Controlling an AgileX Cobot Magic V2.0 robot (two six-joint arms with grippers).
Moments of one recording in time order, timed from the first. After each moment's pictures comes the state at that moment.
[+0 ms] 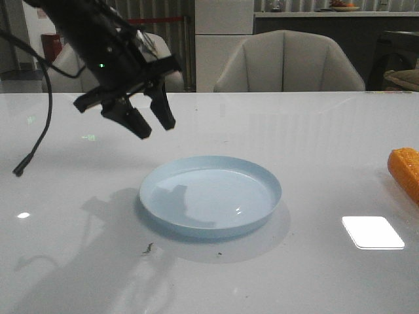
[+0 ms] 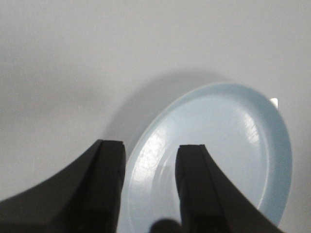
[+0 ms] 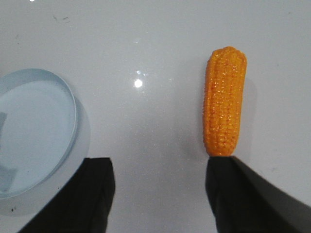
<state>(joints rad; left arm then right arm) -0.34 2.12 -1.77 -0.48 0.96 0.08 0.09 1.02 -0.63 0.16 0.40 0.11</state>
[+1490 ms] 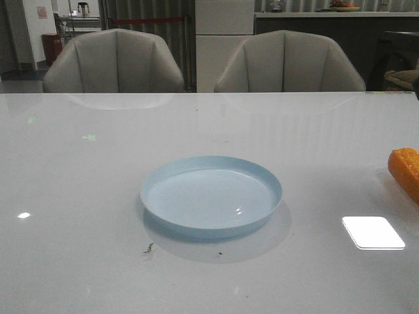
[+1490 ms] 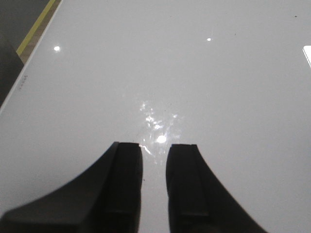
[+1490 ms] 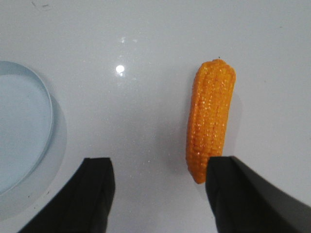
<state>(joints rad) 0.05 0.90 -0.69 -0.03 0.39 0.13 0.09 1.20 -0.80 0.04 0.47 0.11</state>
